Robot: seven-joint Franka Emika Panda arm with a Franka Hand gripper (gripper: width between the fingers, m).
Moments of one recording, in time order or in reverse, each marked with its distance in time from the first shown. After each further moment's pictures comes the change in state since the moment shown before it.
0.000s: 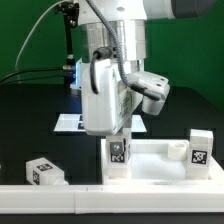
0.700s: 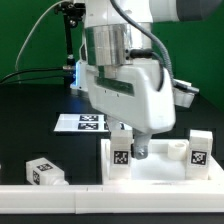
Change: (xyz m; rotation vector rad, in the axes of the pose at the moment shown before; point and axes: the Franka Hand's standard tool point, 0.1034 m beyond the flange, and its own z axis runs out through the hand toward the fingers) arm -0.006 0.004 0.003 0.001 -0.002 -0.789
